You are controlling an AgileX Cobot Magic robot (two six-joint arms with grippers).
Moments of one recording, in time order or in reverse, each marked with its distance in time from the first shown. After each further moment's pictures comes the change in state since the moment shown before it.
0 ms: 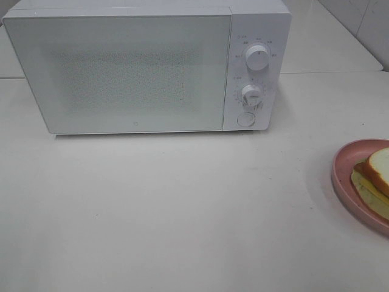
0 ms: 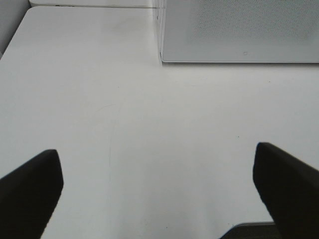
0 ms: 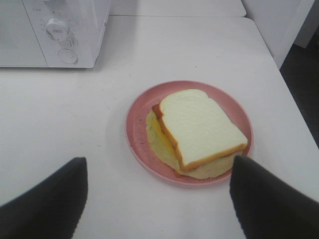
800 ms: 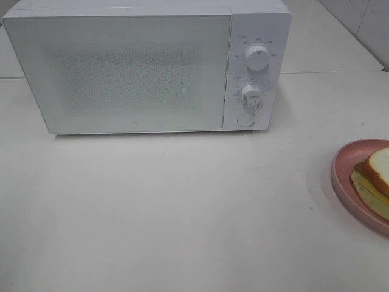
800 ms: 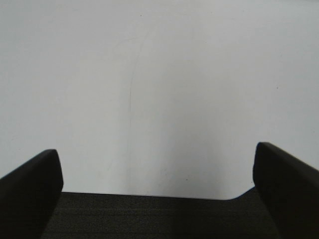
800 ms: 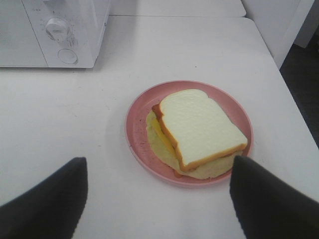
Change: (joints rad) left arm 0.065 0.329 -0.017 0.044 0.020 0.000; right arm 0.000 0.000 0.000 0.000 0.000 0.000
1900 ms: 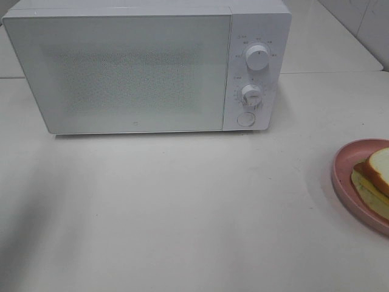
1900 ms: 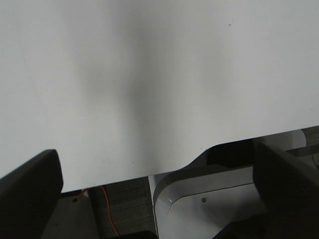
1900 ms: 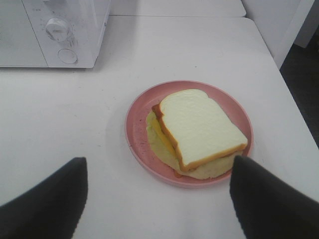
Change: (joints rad) left arm -0.227 0.896 -0.324 -0.091 -0.005 0.003; right arm 0.000 0.000 0.000 0.000 0.000 0.000
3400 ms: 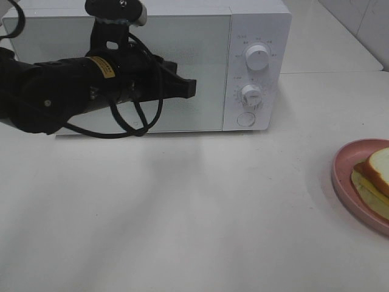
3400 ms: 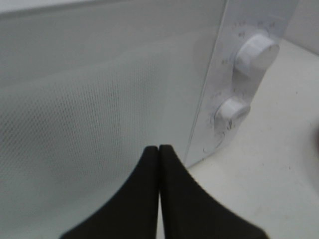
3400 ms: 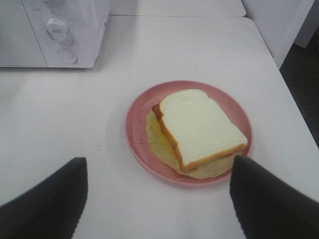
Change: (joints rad) left arm -0.537 0.550 -0.059 -0.033 -1.518 0.019; right arm 0.000 0.000 0.000 0.000 0.000 0.000
